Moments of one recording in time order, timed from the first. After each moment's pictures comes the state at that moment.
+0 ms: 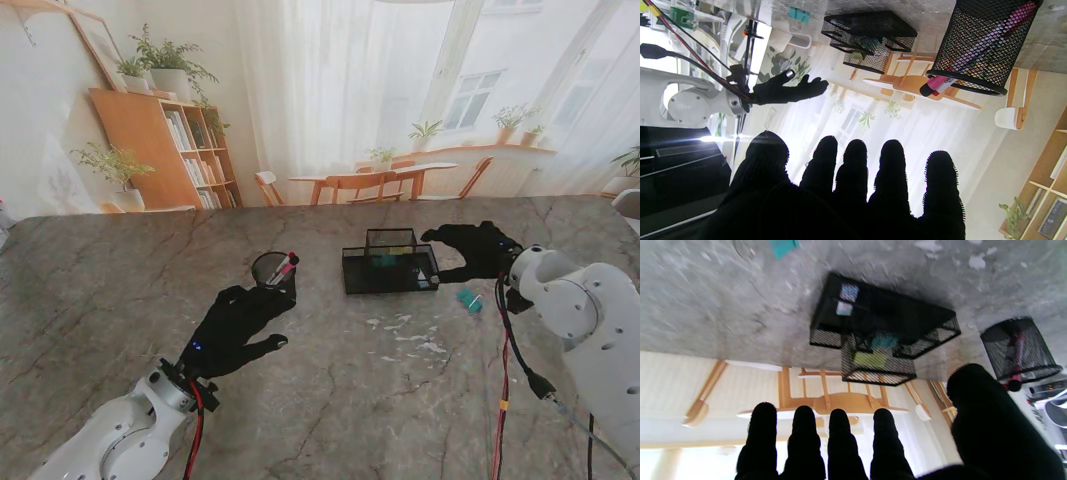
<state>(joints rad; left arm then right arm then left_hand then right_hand) 1.77 -1.09 -1.24 -1.69 1.02 -0.46 0.40 -1.34 -1.00 1.45 -1.47 -0.96 -0.37 0.41 0.85 0.09 -0.04 0.01 0.43 0.16 0.15 0.57 0.46 0.13 0.10 0.38 0.38 0.17 0.17 0.44 0.00 0.31 0.61 0.66 0.46 -0.31 0.47 -0.07 0.17 0.01 0.11 0.69 0.26 0.14 0.13 0.43 0.24 0.15 0.15 0.34 -0.09 0.25 0.92 0.26</state>
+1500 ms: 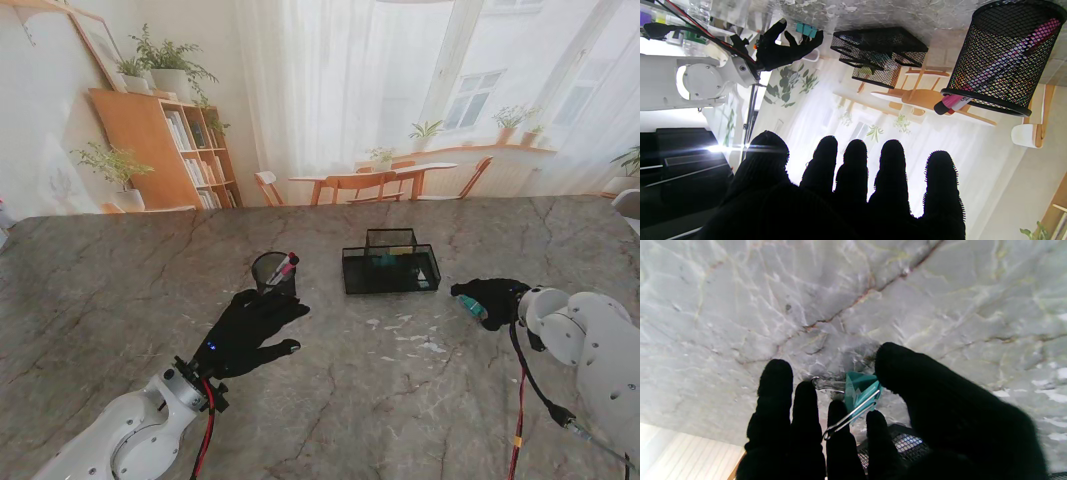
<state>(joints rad) 1.73 -1.08 -1.18 -1.67 1.01 -0.44 0.35 -1.28 -0.94 1.30 -1.16 -1.18 -0.40 0.32 0.85 0.09 -0.04 0.01 0.43 0.16 0.15 0.57 0.46 0.13 0.10 0.38 0.38 0.17 0.17 0.44 0.00 0.31 0.61 0.66 0.72 -0.62 0.96 0.00 0.12 0.10 0.15 0.87 0.25 0.17 0.36 0.60 0.35 0.14 0.56 0.43 0.40 0.13 1.26 0.42</state>
